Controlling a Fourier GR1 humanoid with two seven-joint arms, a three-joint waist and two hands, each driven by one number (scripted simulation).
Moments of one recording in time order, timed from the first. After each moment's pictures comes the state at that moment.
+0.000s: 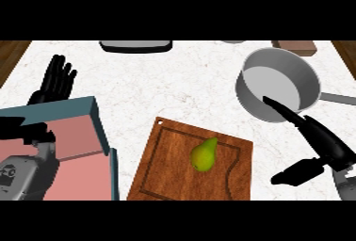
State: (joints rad) left arm -0.26 0.35 -0.07 -1.52 0.30 0.24 -0.03; right arm -0.13 -0.54 0.20 -1.65 0.13 0.25 0.03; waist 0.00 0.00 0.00
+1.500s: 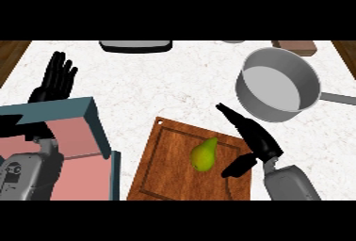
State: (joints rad) left arm -0.28 0.24 0.06 -1.52 0.18 0.14 0.02; right arm -0.22 -0.16 0.26 -1.42 0.53 0.22 0.10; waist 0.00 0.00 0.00
